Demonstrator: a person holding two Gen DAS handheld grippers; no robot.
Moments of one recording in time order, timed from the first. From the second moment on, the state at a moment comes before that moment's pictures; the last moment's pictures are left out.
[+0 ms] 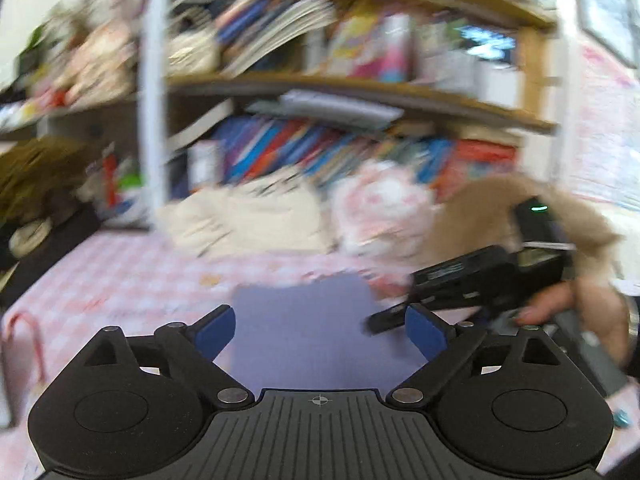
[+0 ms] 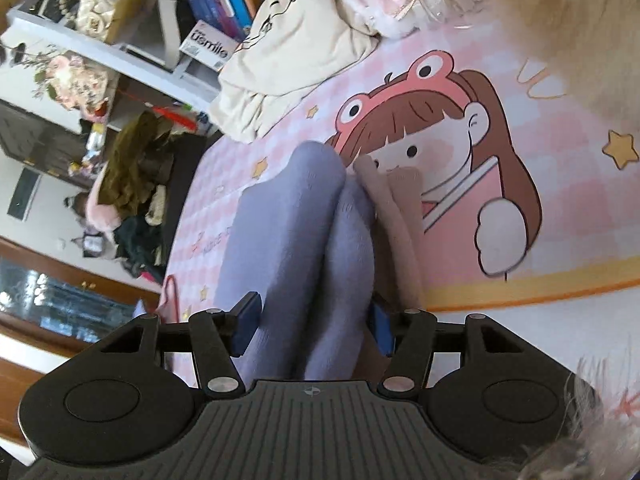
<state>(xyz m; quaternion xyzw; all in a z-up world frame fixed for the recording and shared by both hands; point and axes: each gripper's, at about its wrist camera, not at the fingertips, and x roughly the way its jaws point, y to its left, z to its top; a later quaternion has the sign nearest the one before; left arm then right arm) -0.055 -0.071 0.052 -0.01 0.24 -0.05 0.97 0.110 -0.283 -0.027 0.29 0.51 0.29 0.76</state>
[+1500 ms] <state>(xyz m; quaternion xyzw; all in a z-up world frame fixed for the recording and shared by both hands) 0.014 -0.033 -0.005 0.08 0.35 -0.29 0.89 0.032 -0.217 -0.015 0.00 0.45 0.12 0.89</state>
